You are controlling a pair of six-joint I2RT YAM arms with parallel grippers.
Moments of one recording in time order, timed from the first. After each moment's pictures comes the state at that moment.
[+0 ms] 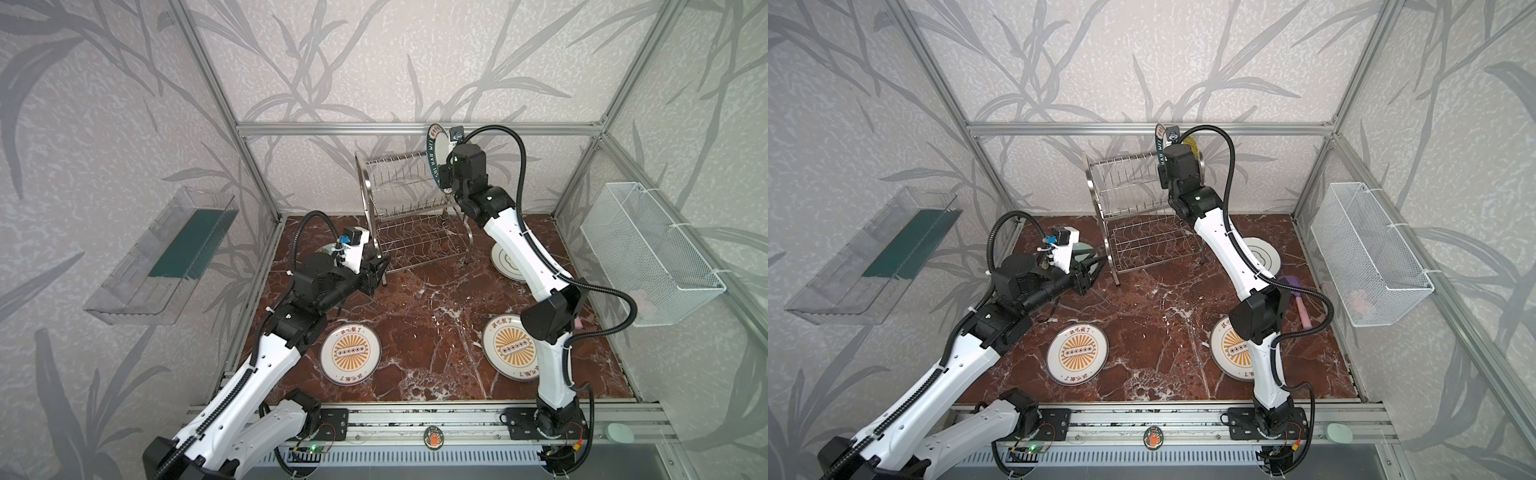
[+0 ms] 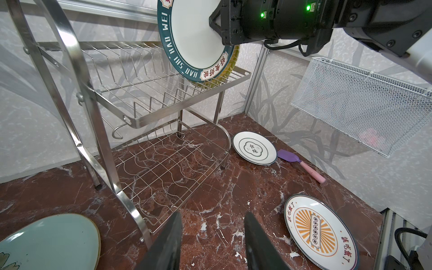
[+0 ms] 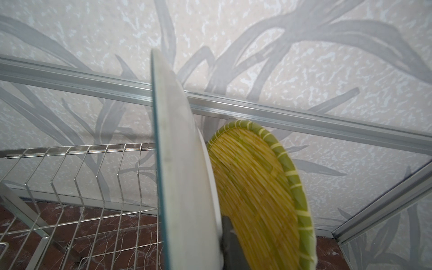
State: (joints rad) left arm -0.45 0.94 0.90 -0.12 0.25 -0.15; right arm 0.51 2.10 2.38 -0.46 0.50 -0.04
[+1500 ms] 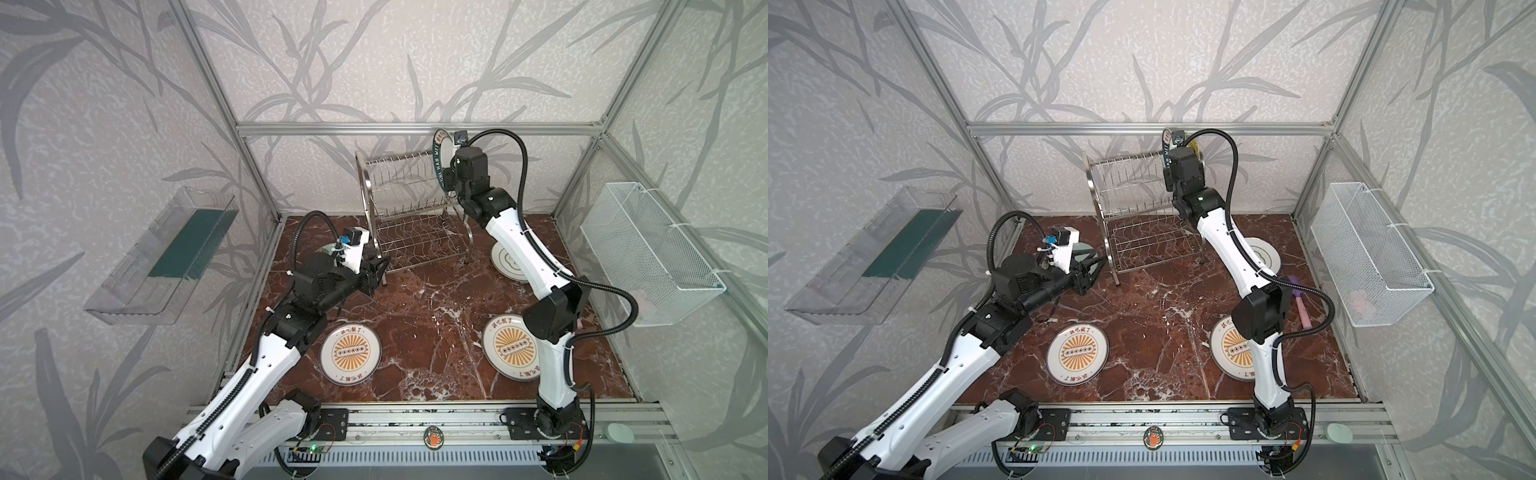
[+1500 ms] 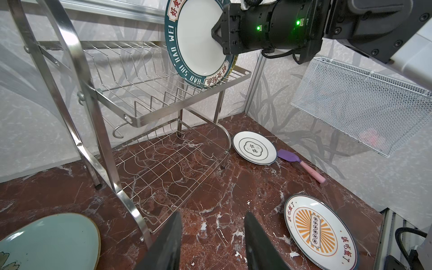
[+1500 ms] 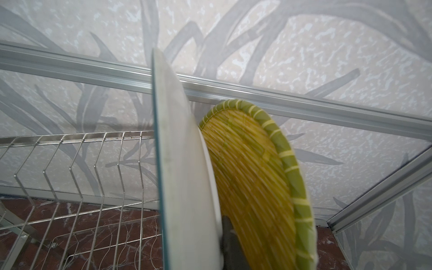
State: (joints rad) left arm -0.45 0.94 0.89 -0.12 0.25 -0.15; right arm 0.48 2.10 2.32 -0.45 0.49 -0.03
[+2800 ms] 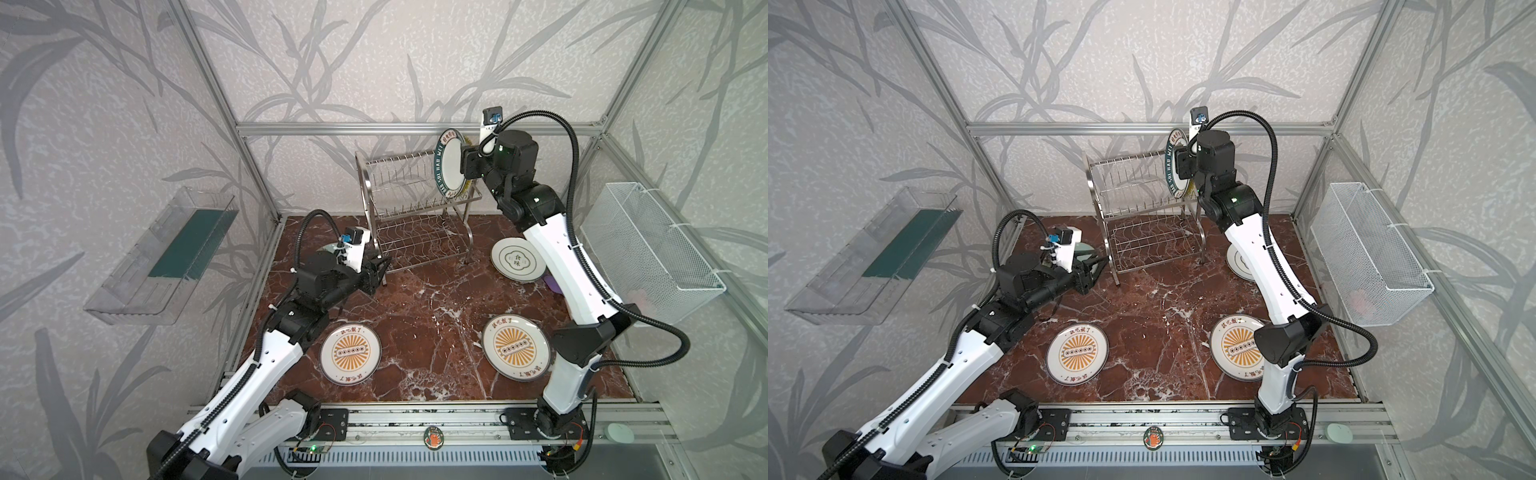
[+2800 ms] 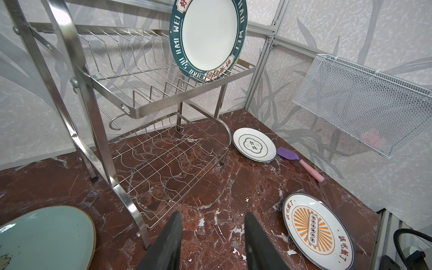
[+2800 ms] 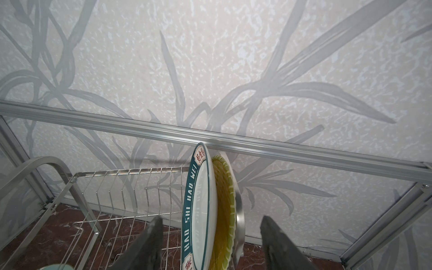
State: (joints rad) left arm -0.44 0.96 0.89 -0.13 0.25 -0.18; right arm 0.47 1.82 2.22 -0.47 0.30 -0.02
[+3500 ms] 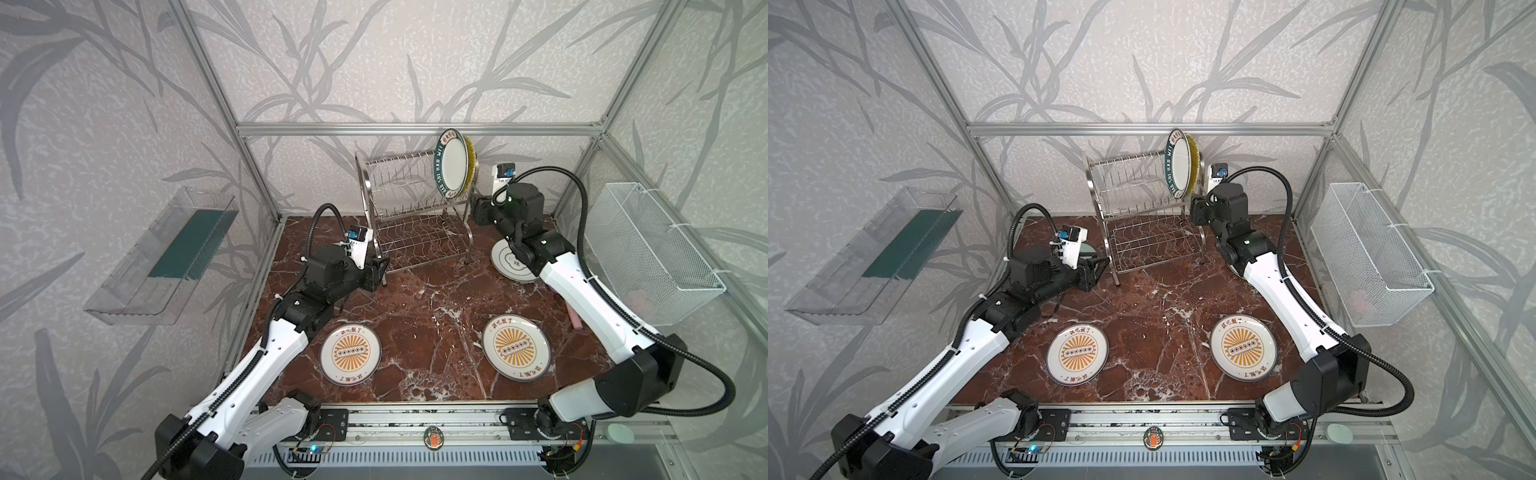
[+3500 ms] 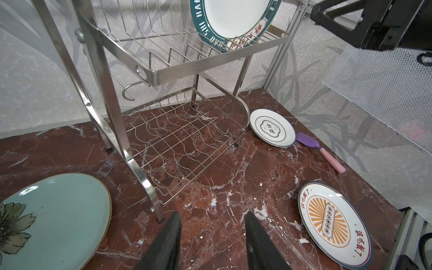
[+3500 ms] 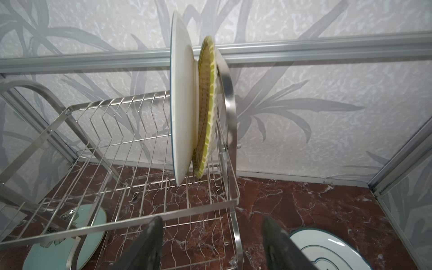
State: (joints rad) left arm -0.43 1.05 0.97 -0.27 0.19 -0.18; right arm 0.41 1.47 1.46 -0.24 0.20 0.17
